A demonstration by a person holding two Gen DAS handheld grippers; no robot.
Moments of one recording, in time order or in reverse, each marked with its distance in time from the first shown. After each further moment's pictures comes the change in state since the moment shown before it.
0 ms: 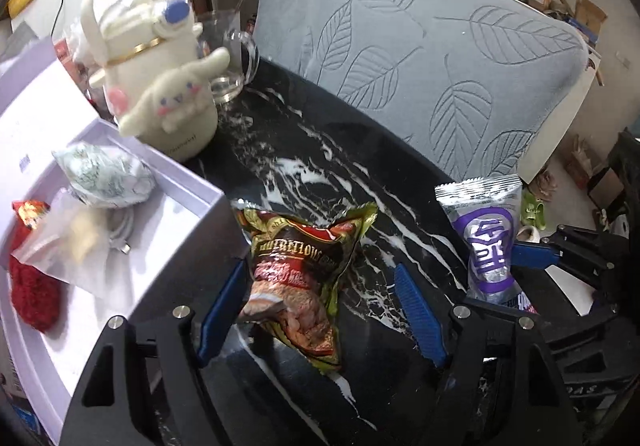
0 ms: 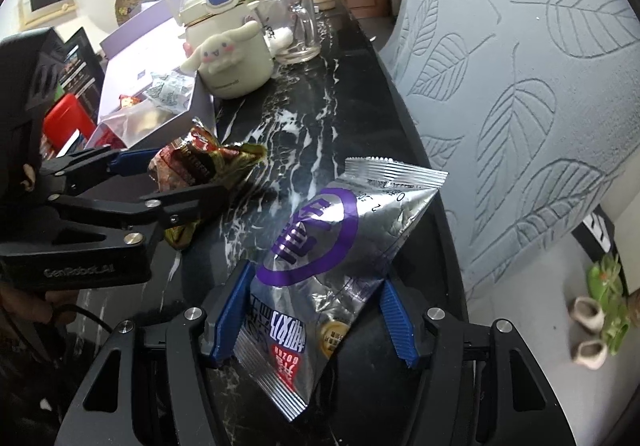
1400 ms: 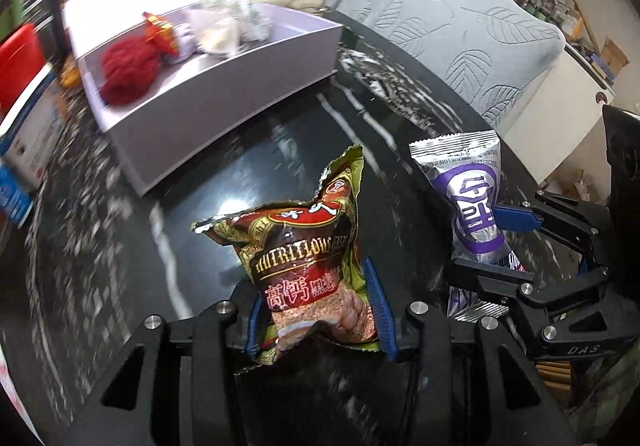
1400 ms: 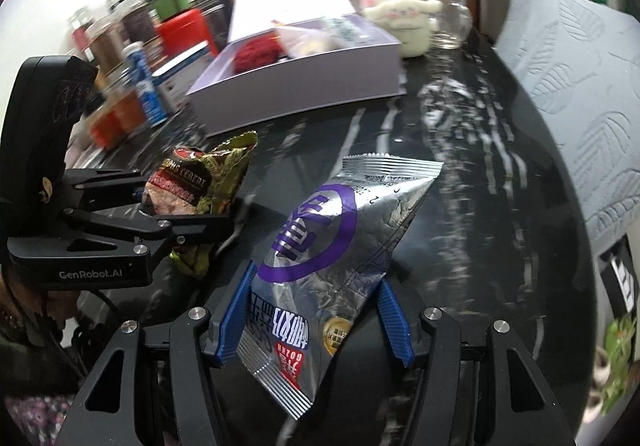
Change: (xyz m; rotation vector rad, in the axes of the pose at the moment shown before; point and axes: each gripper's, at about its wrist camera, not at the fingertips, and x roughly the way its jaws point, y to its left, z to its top) left arm -0.096 0.037 -0.158 -0.222 0.055 0.009; right arm -0.026 0.116 -0.077 -0.261 0.033 0.194
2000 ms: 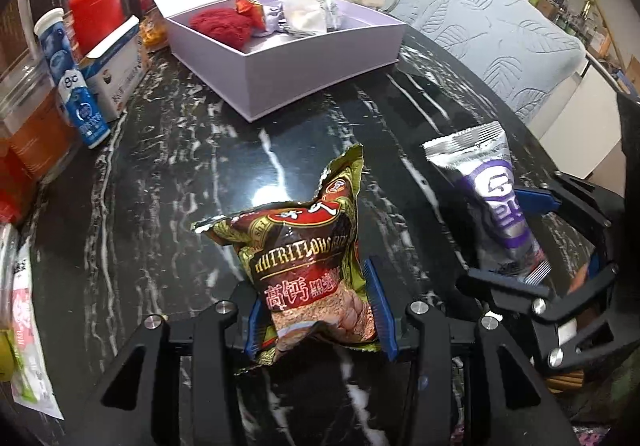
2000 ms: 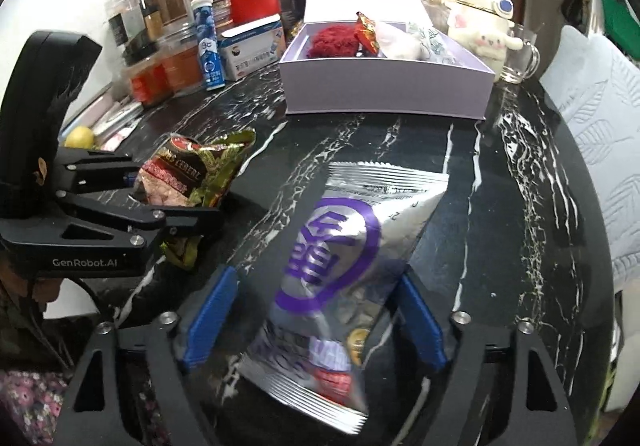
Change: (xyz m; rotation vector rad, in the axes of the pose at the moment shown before) left arm -0.038 0.040 -0.050 -0.076 -0.010 0.107; right arm 0.012 0.071 -0.005 -0.171 0.016 -0.007
